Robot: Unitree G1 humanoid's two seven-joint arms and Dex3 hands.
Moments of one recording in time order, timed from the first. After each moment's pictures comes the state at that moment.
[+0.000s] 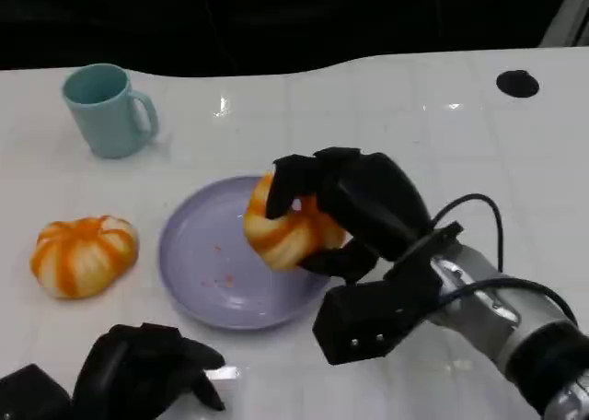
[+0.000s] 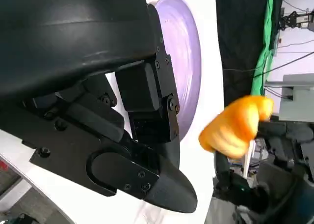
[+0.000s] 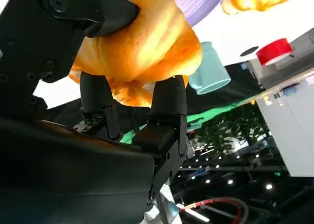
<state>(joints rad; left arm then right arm) -0.01 -0.01 0.13 0.63 -0.29 -0.50 -0.56 -0.71 -0.03 0.53 0.82 -0.77 -0.53 -0.44</state>
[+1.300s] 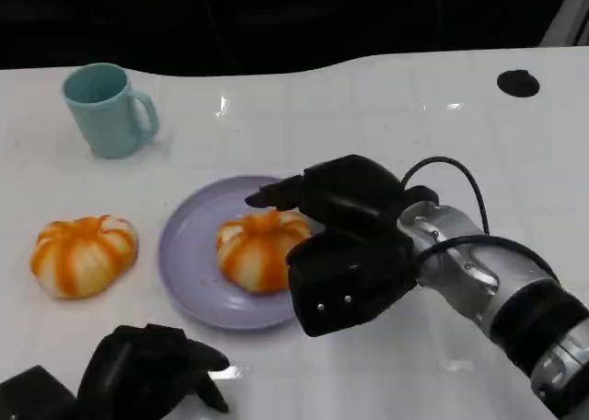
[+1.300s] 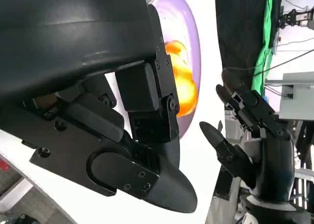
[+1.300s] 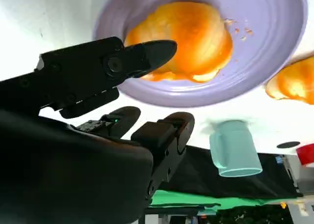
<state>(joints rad) -0.01 -0.02 0.13 0.63 -0.28 -0.51 -0.55 -0.80 -0.06 0.60 0.79 -0.75 -0.32 -0.02</state>
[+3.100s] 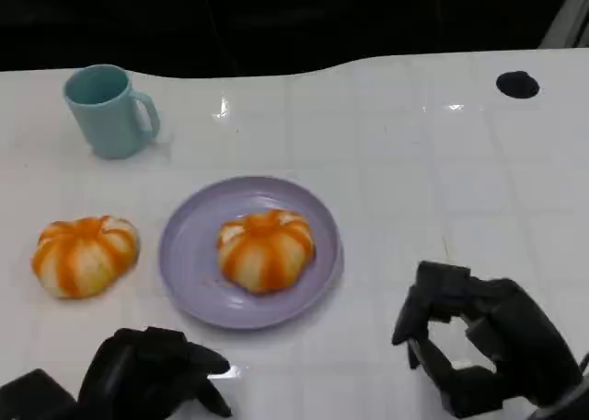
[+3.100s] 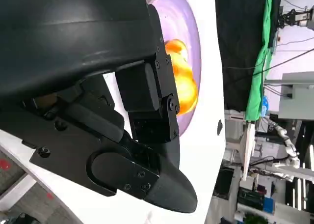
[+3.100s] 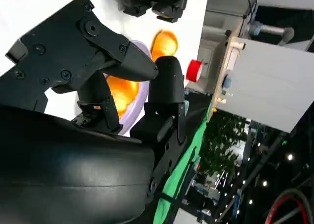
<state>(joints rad) 0.00 -0.02 0.12 0.63 -0.28 -0.52 -0.55 0.06 -0.15 0.18 0.14 0.12 -0.58 0.39</state>
